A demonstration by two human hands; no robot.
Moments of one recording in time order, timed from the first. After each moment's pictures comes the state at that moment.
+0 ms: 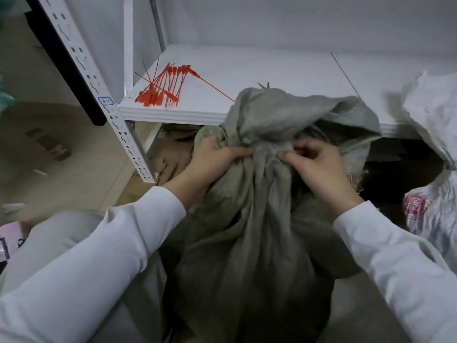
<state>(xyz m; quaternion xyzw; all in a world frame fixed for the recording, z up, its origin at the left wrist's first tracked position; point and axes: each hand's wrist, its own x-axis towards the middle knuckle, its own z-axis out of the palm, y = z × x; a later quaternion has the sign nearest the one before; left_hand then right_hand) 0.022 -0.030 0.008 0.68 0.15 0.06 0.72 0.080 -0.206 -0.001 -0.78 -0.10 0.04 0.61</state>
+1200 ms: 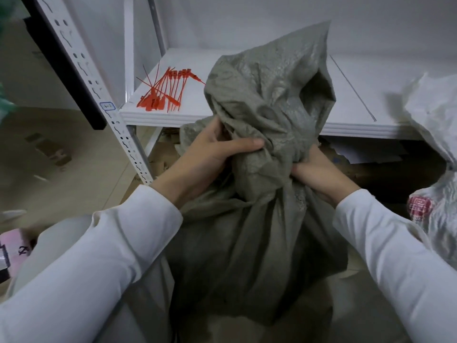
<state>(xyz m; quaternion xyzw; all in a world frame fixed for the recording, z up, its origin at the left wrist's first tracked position) 0.010 -0.019 0.037 0.60 0.02 0.03 0.80 0.102 -0.199 -0.007 -0.75 -0.25 0.15 0.59</state>
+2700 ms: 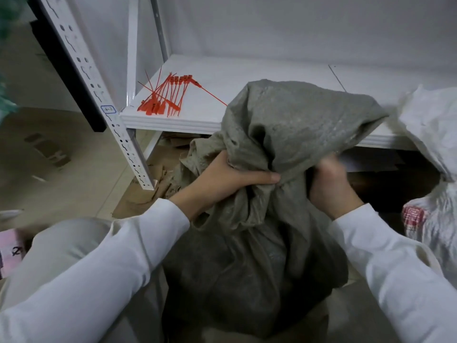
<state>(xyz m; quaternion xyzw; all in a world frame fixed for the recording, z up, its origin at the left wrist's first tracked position) 0.007 -0.039 0.021 0.70 0.01 0.01 0.71 0.048 -0.192 0.047 -0.70 -0.14 0.13 0.69</state>
